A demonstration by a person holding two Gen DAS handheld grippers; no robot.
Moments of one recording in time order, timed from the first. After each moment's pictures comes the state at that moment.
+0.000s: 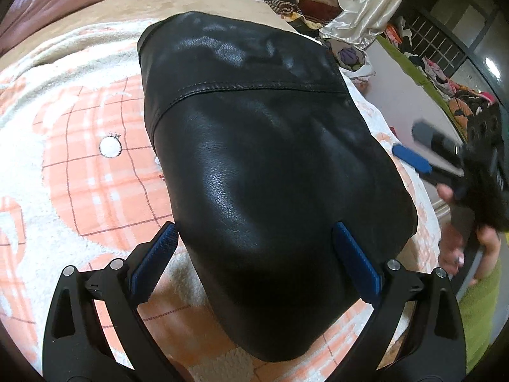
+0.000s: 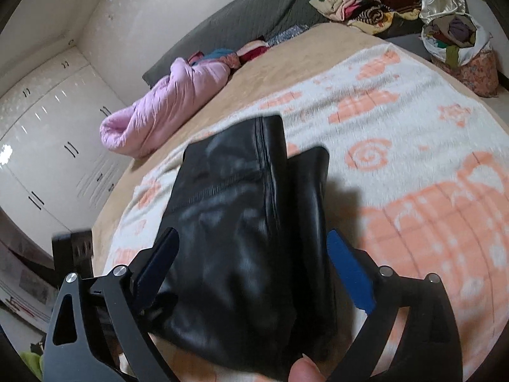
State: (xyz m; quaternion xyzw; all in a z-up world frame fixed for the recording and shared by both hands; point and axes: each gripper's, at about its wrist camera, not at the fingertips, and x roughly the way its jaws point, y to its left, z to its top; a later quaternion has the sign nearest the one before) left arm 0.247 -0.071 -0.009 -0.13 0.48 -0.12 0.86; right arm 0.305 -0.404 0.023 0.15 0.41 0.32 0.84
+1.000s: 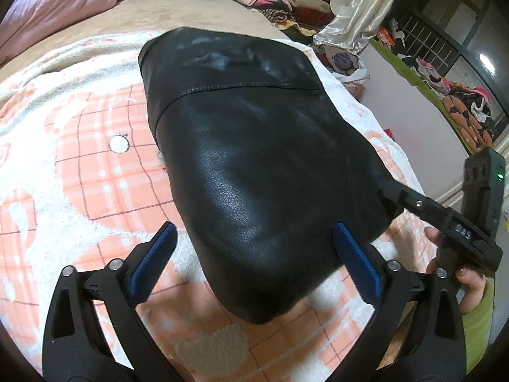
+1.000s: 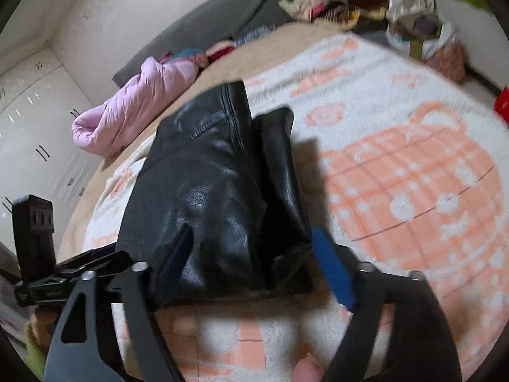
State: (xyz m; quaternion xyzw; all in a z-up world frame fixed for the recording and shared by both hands) left arm 0.210 -0.074 0.006 -0.12 0.46 -0.12 0.87; right arm 0.237 -0.417 0.006 0.13 0.41 0.23 0.87
